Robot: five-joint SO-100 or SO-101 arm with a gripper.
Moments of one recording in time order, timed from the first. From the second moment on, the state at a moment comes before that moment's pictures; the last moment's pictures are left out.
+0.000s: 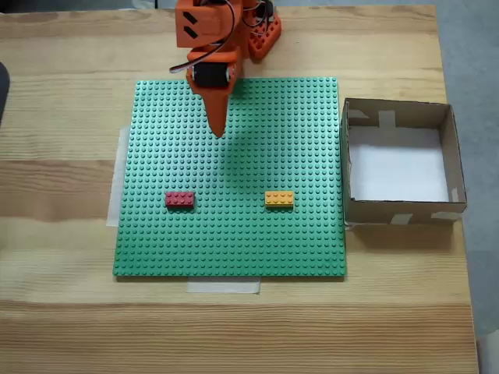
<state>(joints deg) 2.3 157.0 157.1 49.0 0.4</state>
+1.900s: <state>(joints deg) 14.2 92.9 102.6 70.7 -13.5</state>
